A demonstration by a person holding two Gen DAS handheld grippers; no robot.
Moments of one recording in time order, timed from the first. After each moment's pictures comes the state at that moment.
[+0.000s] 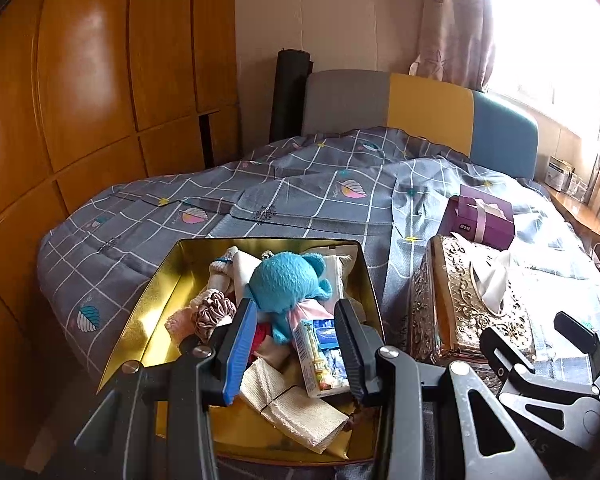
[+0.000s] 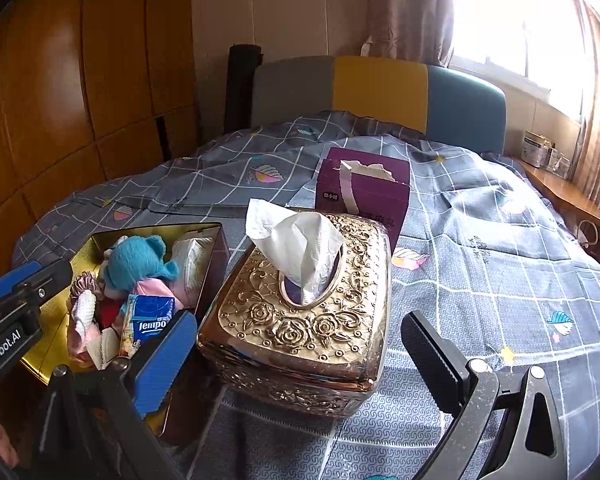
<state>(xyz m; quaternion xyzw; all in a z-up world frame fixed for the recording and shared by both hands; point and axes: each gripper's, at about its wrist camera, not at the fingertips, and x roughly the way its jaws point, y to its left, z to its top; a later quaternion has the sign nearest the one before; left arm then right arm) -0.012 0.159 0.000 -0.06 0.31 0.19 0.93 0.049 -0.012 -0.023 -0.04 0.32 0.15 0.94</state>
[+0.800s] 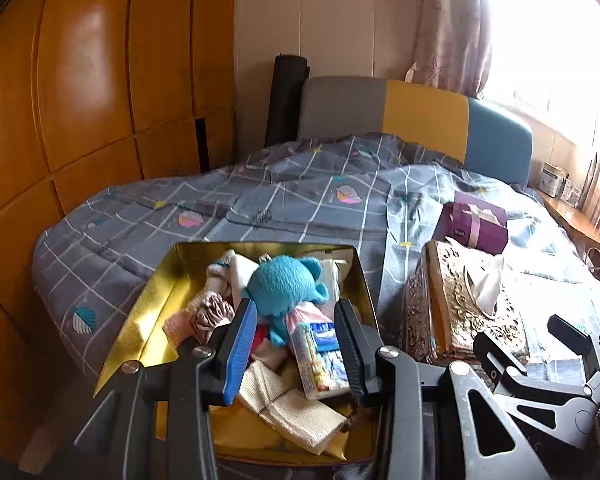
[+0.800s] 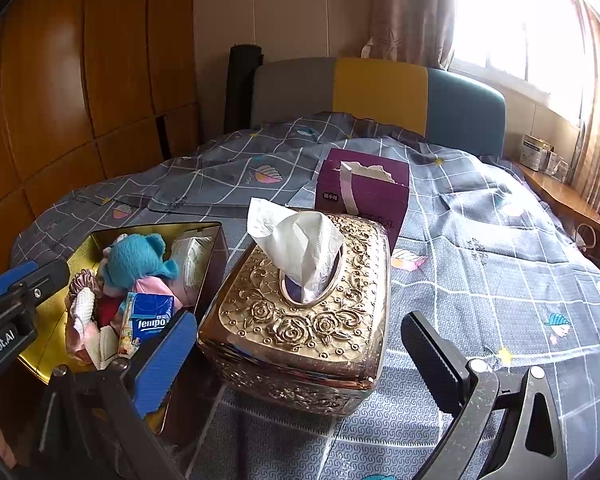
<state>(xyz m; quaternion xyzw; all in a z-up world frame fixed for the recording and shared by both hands) -0.018 0.163 0.003 -0.06 0.30 0.18 0.94 0.047 -0.011 -0.024 -0.04 0.31 0.14 0.94</state>
